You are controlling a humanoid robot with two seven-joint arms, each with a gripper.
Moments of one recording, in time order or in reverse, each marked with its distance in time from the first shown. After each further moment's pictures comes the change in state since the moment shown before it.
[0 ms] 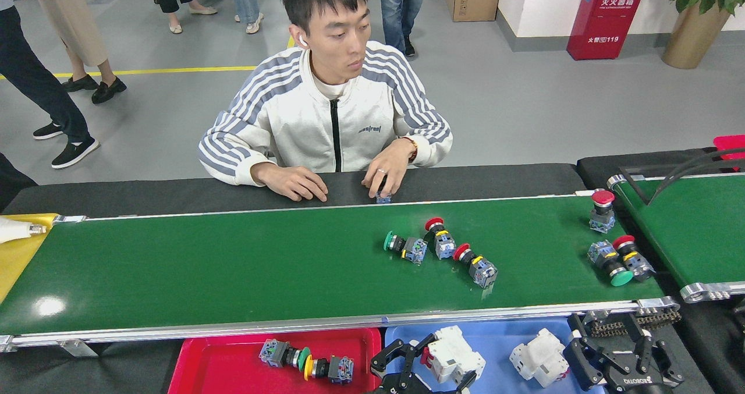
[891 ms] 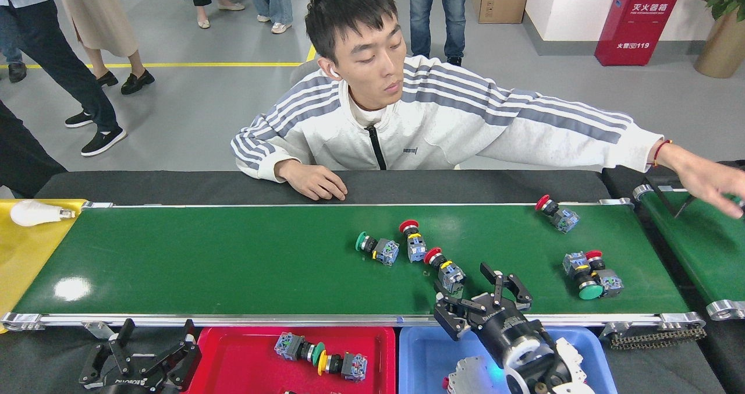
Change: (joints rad) left arm 0.134 0.114 0.887 -0.072 0.044 -0.204 0.032; right arm -0.475 -0.026 0.661 0.394 0.103 0.329 0.085
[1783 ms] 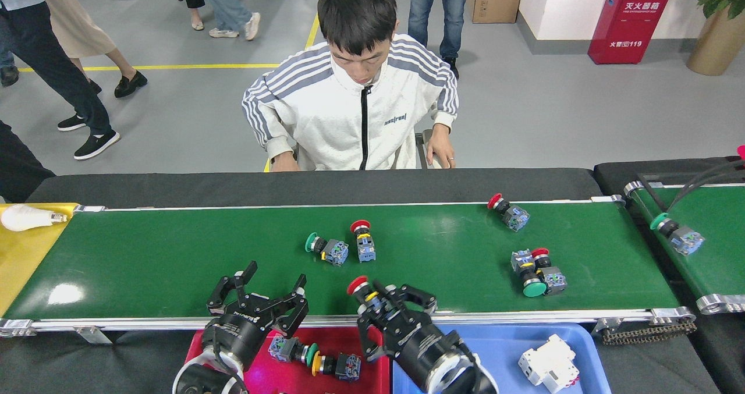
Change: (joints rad) left arm -0.304 -0.041 -0.377 0.261 -0.005 0.139 -0.025; right arm 0.139 -0.002 0.401 -0.313 0.000 -0.031 0.013
